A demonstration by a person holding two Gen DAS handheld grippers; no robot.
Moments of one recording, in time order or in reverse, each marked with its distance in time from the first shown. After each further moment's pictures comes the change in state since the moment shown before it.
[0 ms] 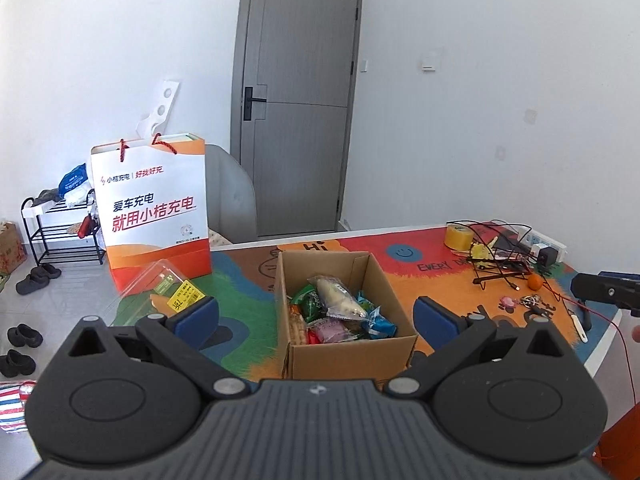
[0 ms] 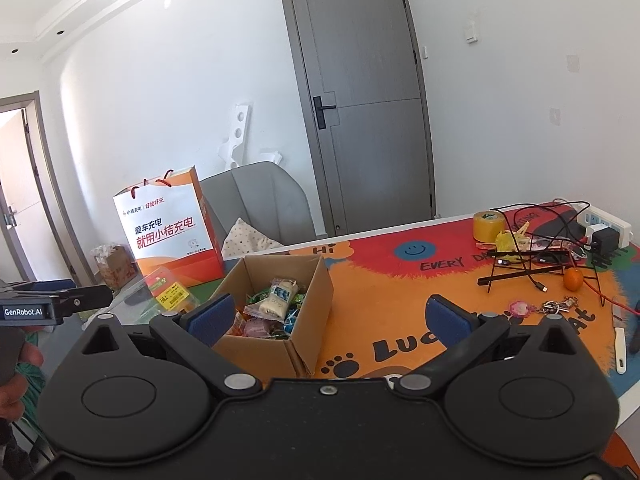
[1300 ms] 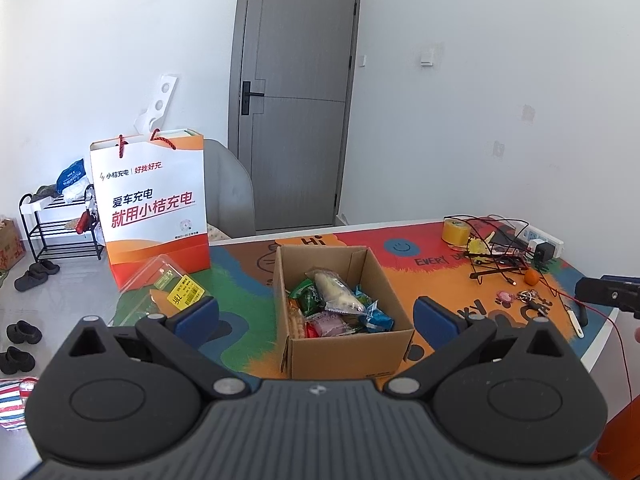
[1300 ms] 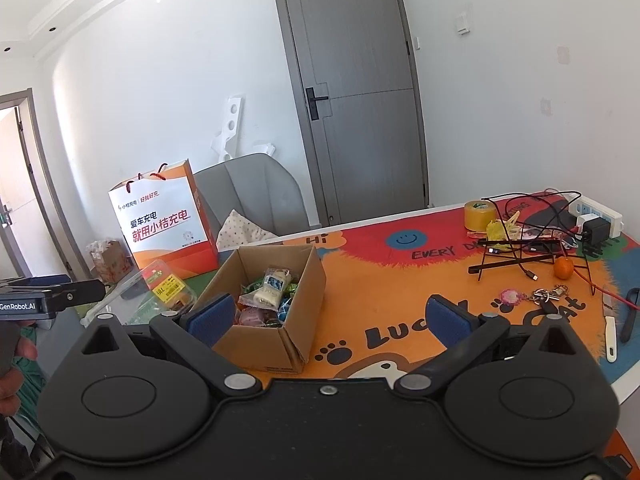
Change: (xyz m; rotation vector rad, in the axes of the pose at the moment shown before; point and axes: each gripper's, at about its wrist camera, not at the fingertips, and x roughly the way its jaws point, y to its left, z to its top) left arm -0.002 0.002 0.000 0.001 0.022 -0.004; right arm -0.008 -0.004 -0.003 0.020 0.024 -0.010
